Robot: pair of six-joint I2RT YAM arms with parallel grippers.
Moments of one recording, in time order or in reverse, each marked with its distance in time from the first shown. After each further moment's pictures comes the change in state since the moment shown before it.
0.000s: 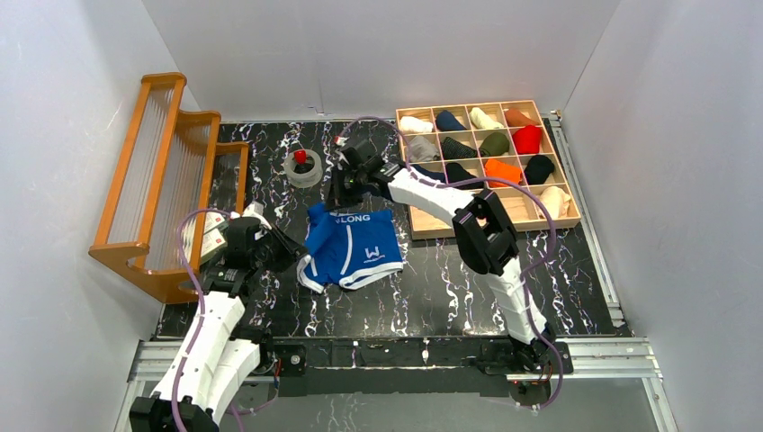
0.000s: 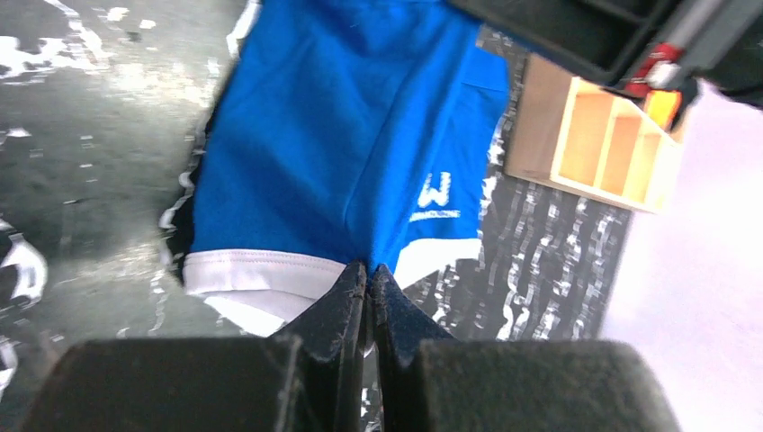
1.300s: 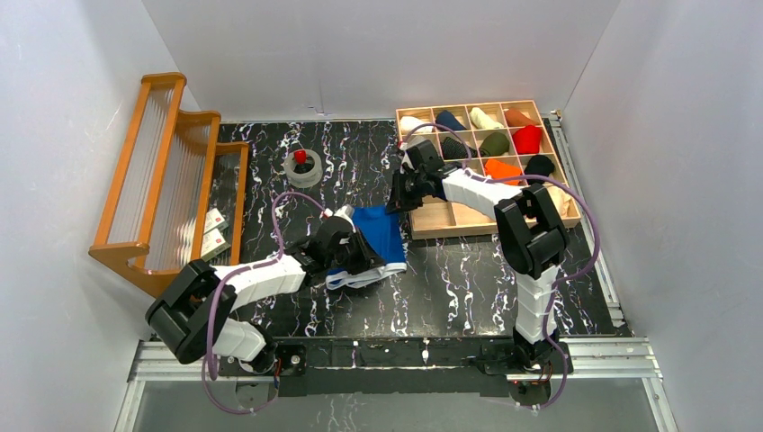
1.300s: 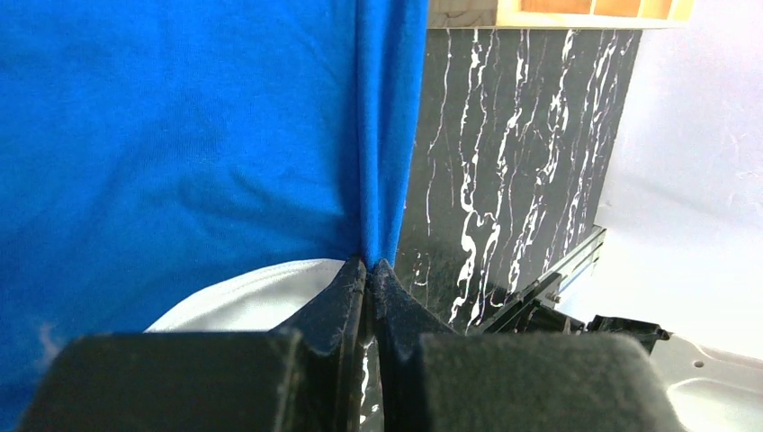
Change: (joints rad) left arm -0.610 0.637 0.031 0.645 -0.077 -0.261; right arm -0.266 -0.273 -0.524 0.076 -0.076 -0.140
